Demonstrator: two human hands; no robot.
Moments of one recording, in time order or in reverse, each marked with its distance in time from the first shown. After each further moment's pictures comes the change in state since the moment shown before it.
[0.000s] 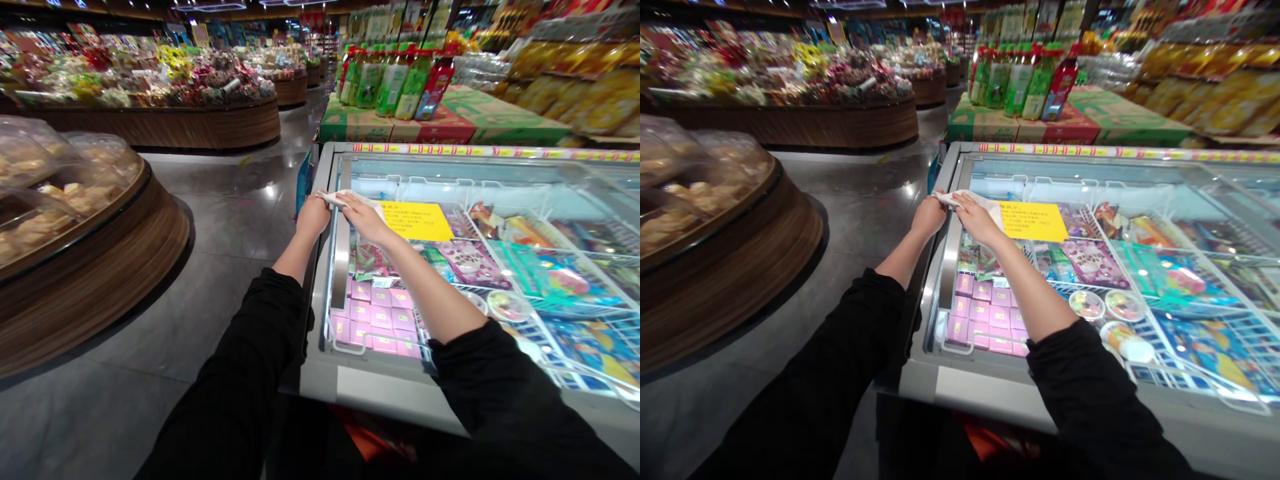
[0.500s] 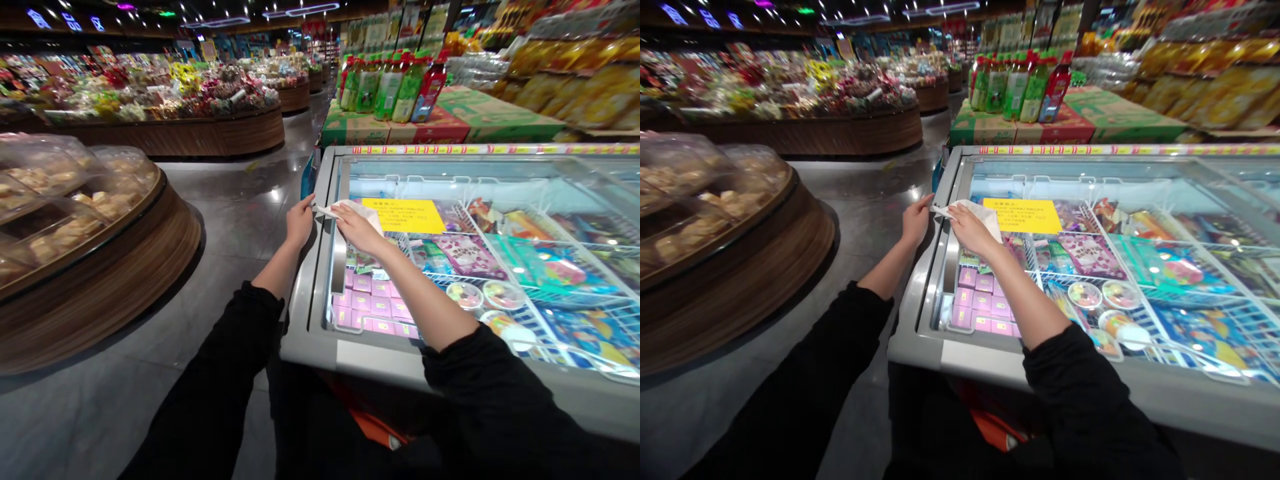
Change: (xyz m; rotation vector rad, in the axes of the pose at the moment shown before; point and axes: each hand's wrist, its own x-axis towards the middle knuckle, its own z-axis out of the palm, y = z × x) left_hand -0.045 -0.021 -0.028 -0.447 0.240 -0.151; right_hand -0.045 -0.049 0.013 -0.073 -0.044 -0.039
